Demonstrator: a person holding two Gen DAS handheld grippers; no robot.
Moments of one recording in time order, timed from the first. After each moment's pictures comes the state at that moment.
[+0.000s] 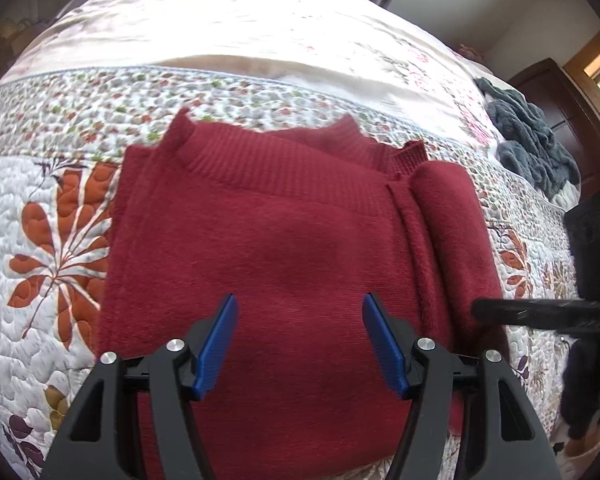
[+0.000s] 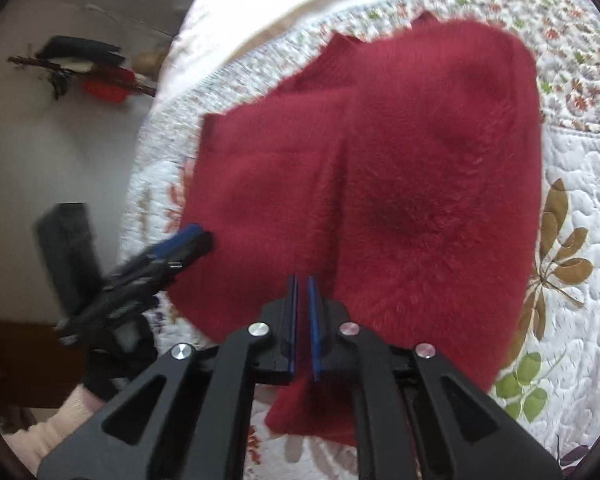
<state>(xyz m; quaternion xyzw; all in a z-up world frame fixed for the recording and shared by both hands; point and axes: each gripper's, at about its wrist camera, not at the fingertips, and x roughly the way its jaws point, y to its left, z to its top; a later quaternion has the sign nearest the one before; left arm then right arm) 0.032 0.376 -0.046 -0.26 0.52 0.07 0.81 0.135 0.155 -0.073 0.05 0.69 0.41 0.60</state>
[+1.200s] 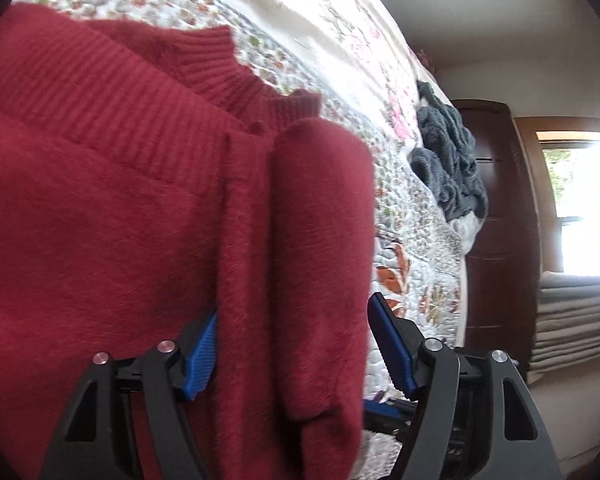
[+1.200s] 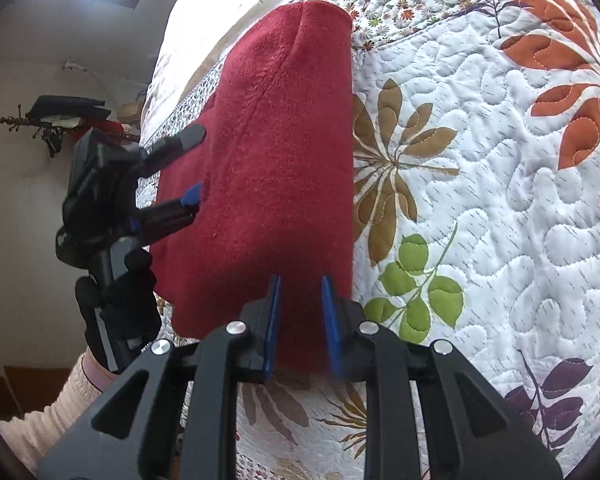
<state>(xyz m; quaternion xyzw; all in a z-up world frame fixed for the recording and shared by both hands) 0.124 0.299 -0.091 -0.47 0.50 -0.10 0.72 0.122 0.012 -0.090 0.14 0.69 0.36 0.62</state>
